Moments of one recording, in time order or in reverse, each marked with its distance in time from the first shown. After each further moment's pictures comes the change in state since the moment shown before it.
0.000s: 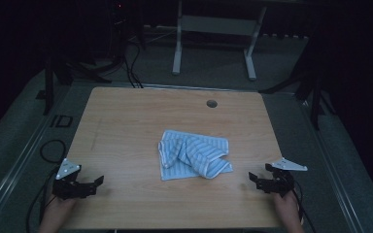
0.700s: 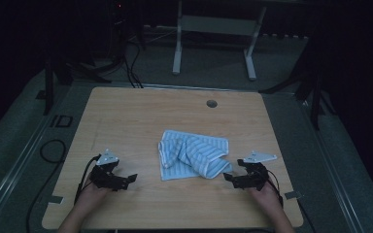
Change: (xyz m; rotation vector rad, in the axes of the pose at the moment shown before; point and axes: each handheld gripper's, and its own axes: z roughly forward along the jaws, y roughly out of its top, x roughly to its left) left arm -0.059 0.043 0.059 0.076 -0.226 0.102; right arm 0.056 0.037 0.039 0.062 0.215 -0.156
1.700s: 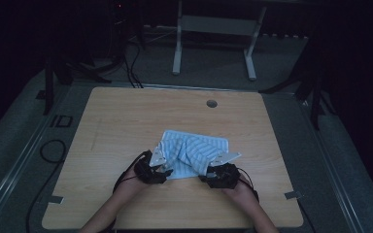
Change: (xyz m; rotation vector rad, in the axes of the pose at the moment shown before) left arm -0.085 0.060 0.071 0.047 -0.013 0.378; right arm 0.061 0.036 0.049 0.105 0.133 -0.180
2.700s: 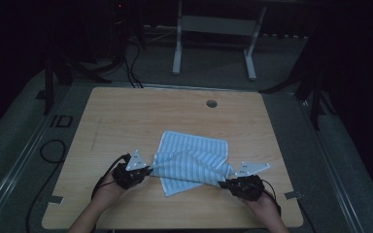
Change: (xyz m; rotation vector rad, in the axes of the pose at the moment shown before) left arm 0.013 -0.037 -0.061 0.010 -0.043 -0.047; right arm 0.011 -0.035 -0.068 -0.046 0.028 0.043
